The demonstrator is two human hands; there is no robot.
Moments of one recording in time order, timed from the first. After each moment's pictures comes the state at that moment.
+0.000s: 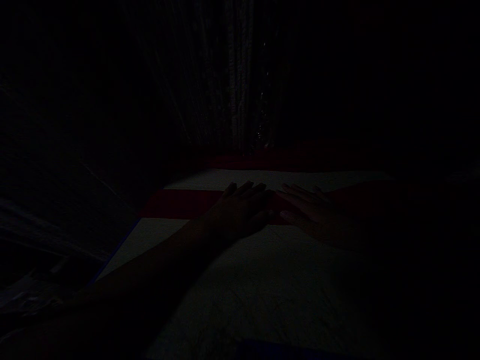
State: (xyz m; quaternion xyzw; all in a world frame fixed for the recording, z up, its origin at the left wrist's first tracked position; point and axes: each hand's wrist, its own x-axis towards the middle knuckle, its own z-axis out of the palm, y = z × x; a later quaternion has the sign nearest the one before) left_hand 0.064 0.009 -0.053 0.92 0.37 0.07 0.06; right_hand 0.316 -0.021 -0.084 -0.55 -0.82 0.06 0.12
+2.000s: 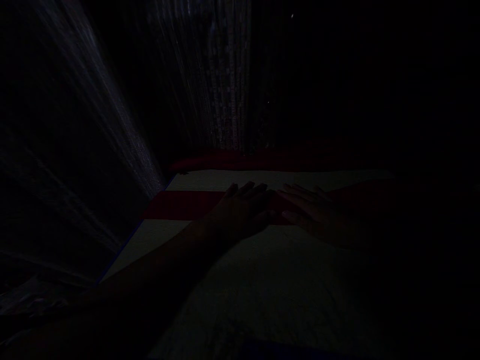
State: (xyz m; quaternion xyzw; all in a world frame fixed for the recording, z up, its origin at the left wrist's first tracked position) left_hand 0.064 0.008 -0.051 0.92 0.38 0.05 0.07; right_hand 0.316 -0.018 -0.085 -0.55 -0.82 0.07 0.12
